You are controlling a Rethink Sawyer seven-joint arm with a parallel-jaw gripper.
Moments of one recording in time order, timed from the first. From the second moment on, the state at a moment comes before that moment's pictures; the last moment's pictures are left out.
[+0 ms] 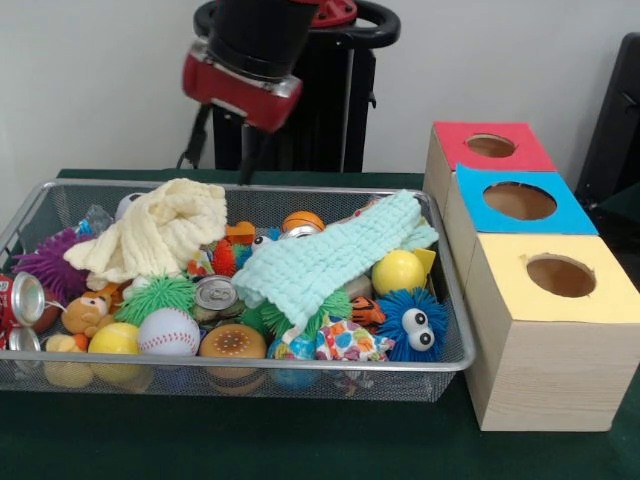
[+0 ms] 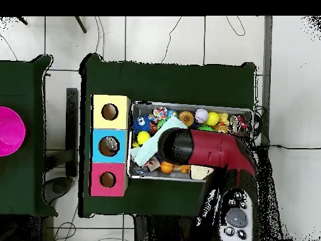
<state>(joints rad) -0.20 -0.69 -0.22 1.55 -0.25 0.67 1.87</state>
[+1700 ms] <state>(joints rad) -0.54 -0.62 -0.04 1.62 -0.54 0.52 1.87</state>
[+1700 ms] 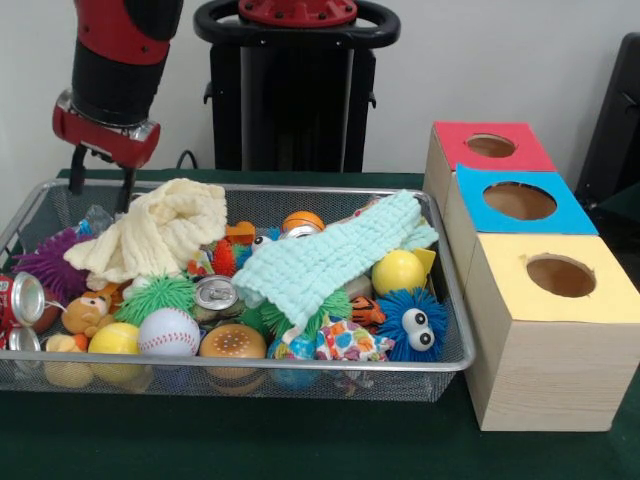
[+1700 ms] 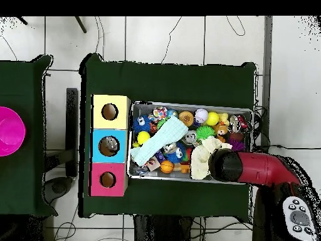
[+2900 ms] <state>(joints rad) -0.59 -0.51 0.00 1.61 -0.62 0.48 1.87</state>
